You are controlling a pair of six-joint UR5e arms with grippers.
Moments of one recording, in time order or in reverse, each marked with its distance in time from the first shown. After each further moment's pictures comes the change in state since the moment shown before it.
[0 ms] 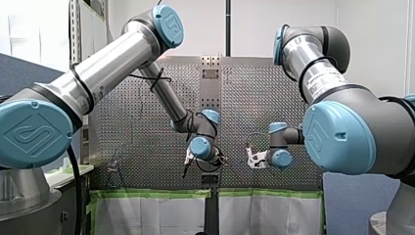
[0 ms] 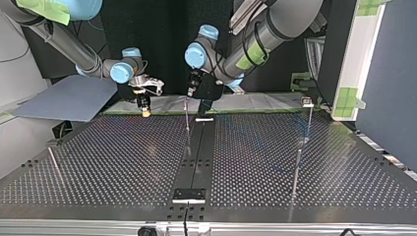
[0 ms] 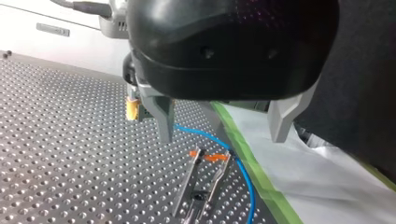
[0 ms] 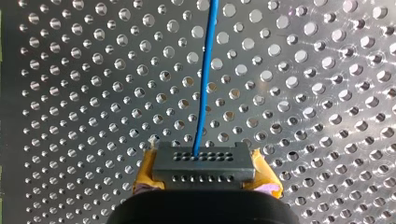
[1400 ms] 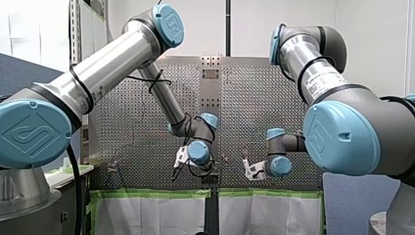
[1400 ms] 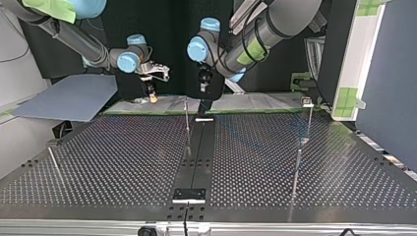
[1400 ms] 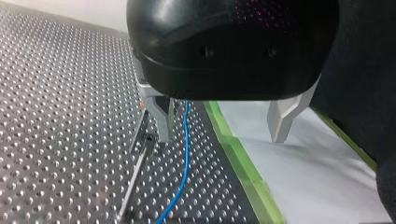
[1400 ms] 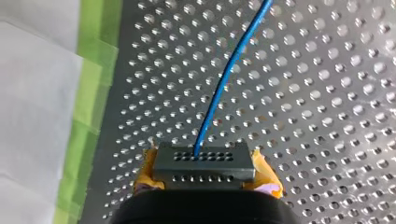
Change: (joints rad) left arm -0.008 0.001 -0.070 -0.001 -0.200 0.001; right arm 0.038 0.001 0.120 0.009 0.024 -0.079
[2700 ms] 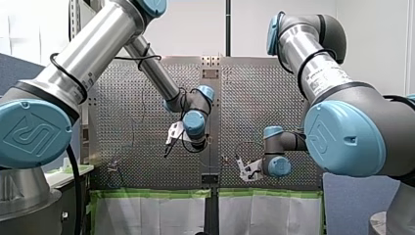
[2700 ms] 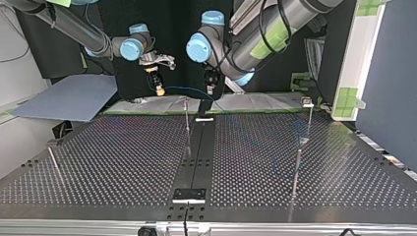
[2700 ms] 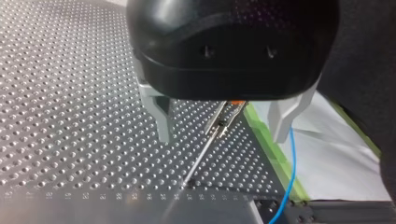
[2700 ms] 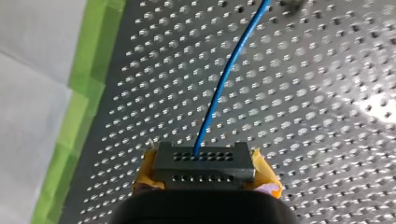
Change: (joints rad) left arm 0.007 0.224 -0.047 -0.224 -0.061 -0.046; right arm 0.042 -0.076 0.136 -0.116 -0.054 -0.050
